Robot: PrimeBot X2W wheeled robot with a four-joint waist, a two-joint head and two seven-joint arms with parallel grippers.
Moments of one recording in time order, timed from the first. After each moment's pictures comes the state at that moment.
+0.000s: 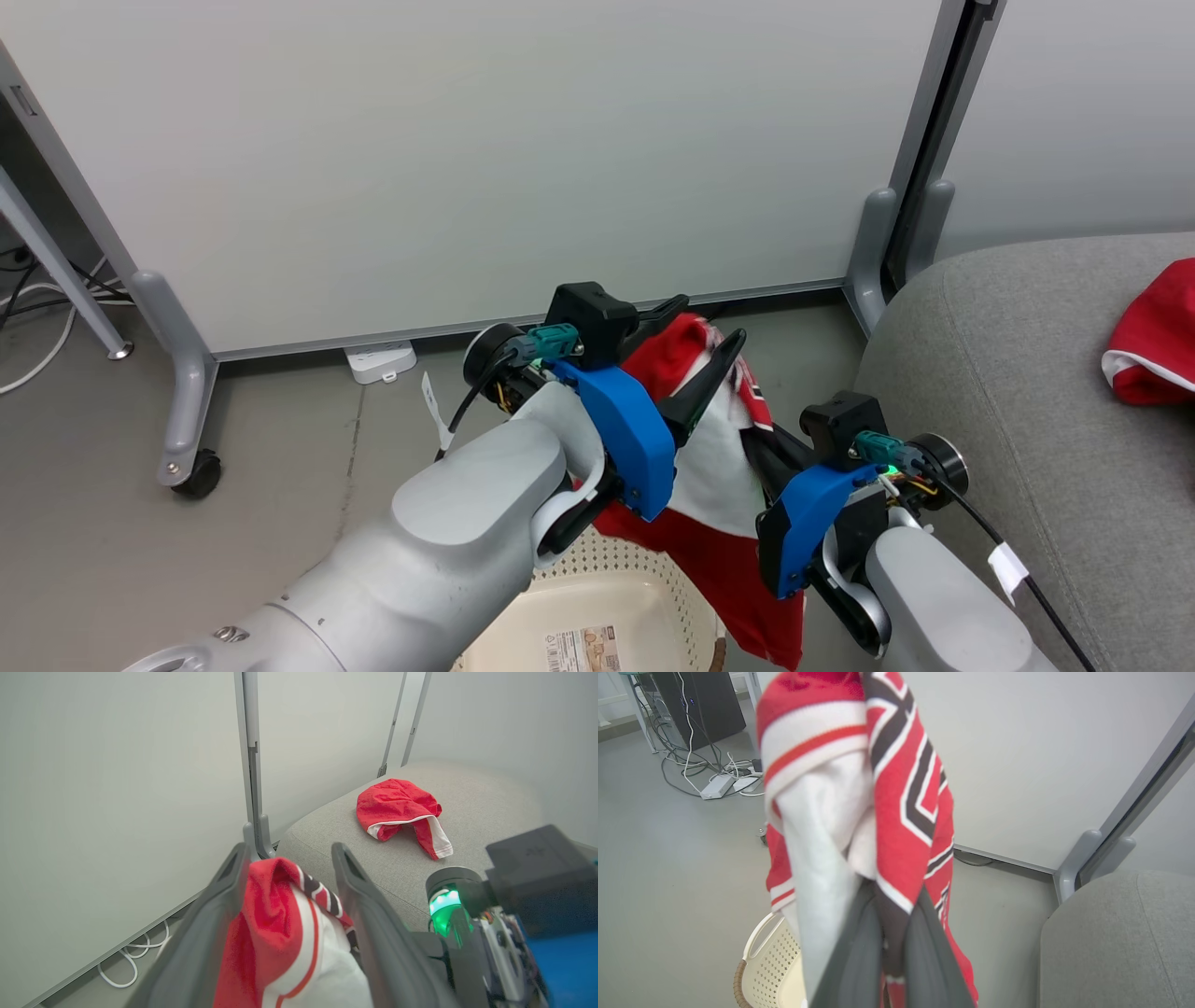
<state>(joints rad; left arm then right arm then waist) -0.98 0.05 -1.26 0.74 -1.03 -0.05 -0.21 -0.47 -0.12 0.43 0.63 0.21 0.13 -0.03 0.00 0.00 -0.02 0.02</state>
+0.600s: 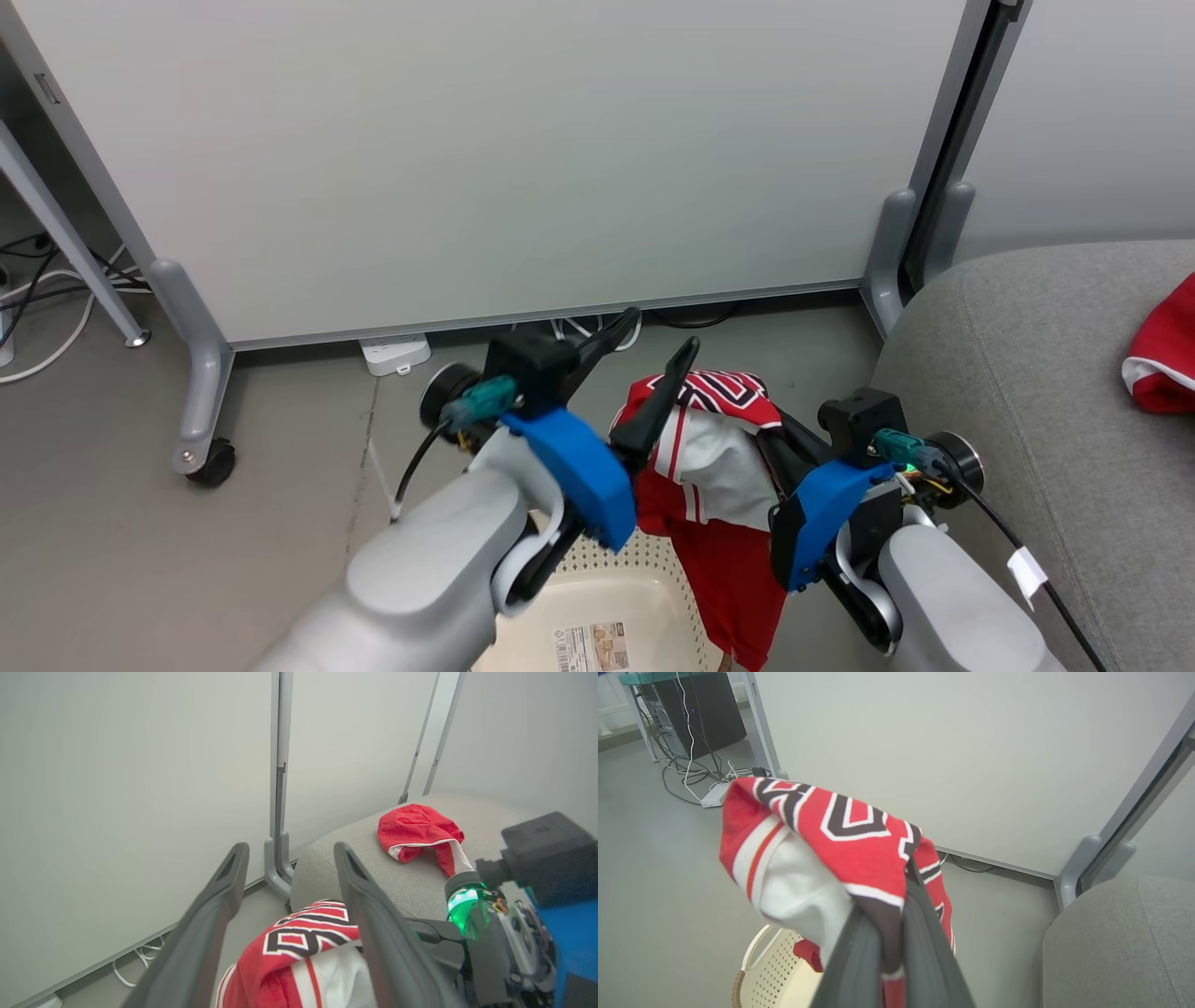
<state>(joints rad) -0.85 0.11 -1.10 0.63 -0.90 -0.01 -0.26 -0.46 -0.12 0.39 0.61 0.20 0.13 -0.04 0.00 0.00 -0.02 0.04</state>
